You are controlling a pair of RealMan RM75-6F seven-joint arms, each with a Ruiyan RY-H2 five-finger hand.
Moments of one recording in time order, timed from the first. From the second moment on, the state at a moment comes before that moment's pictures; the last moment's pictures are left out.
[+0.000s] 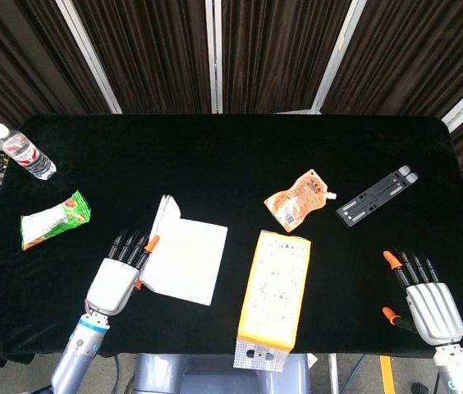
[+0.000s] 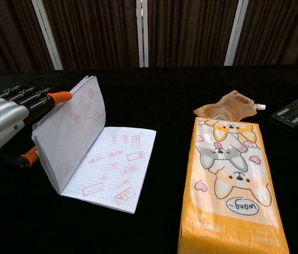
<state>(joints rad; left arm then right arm) -0.29 -1.66 -0.03 -1.55 1.62 1.36 0.67 0.08 -1.13 -0.01 -1.67 -1.63 1.47 -0.10</state>
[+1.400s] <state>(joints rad) -0.06 -1.36 0.06 -1.67 1.56 1.64 0.45 0.08 -1.15 0.00 -1.66 -1.66 1.52 -0.08</state>
